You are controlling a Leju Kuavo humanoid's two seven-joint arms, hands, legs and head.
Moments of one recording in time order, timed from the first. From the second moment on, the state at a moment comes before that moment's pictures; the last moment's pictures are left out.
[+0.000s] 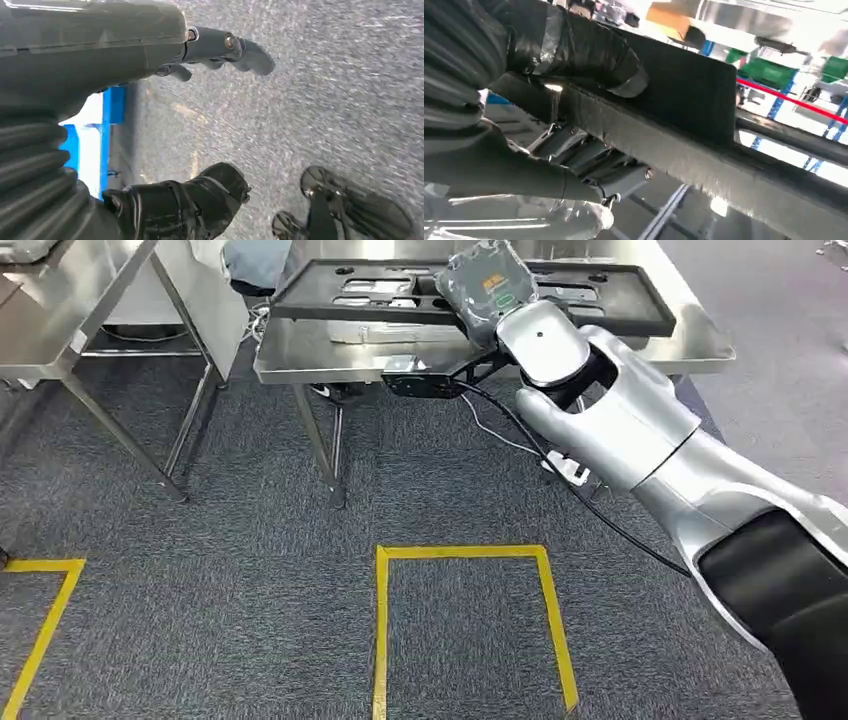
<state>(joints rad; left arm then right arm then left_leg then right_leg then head) -0.08 0.06 -0.35 -0.20 0.57 0.39 0.30 -1.35 -0.14 1.10 -0.87 1.01 0.16 0.11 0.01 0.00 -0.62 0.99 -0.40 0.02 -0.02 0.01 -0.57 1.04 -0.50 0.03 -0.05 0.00</state>
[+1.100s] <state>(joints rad) -0.08 0.07 -0.36 -0.20 0.57 0.37 0.30 -1.34 -0.14 1.10 -0.87 1.01 0.16 0.12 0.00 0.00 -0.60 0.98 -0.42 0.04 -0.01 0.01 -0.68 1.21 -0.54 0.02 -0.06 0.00</state>
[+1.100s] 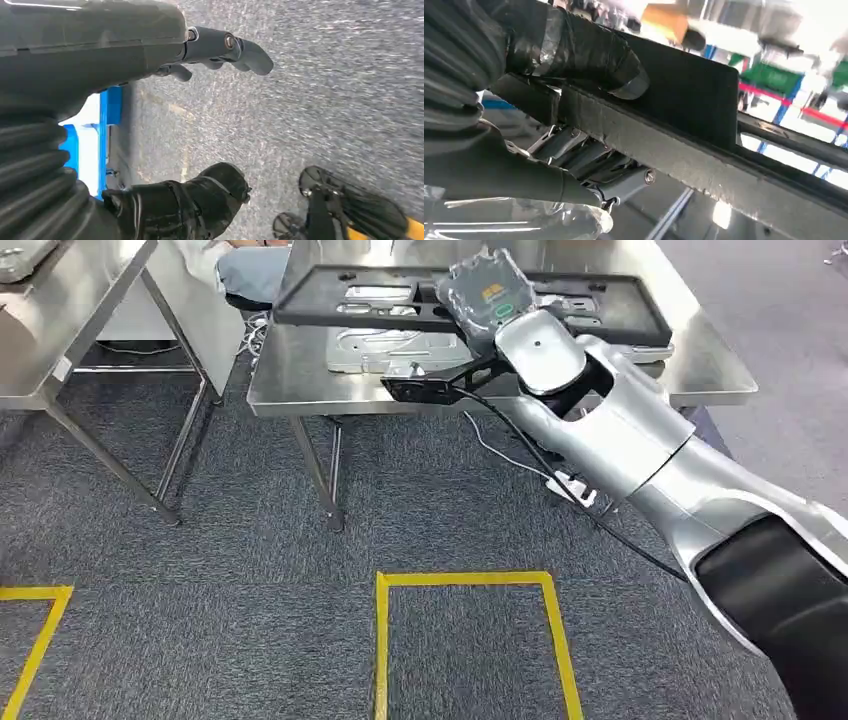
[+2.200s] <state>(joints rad) -0.08 0.06 -0.37 -0.20 0.57 0.39 0.30 -1.31 -0.21 1.10 -0.91 1.00 0.20 0.15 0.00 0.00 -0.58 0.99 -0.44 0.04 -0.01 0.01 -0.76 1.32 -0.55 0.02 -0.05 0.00</state>
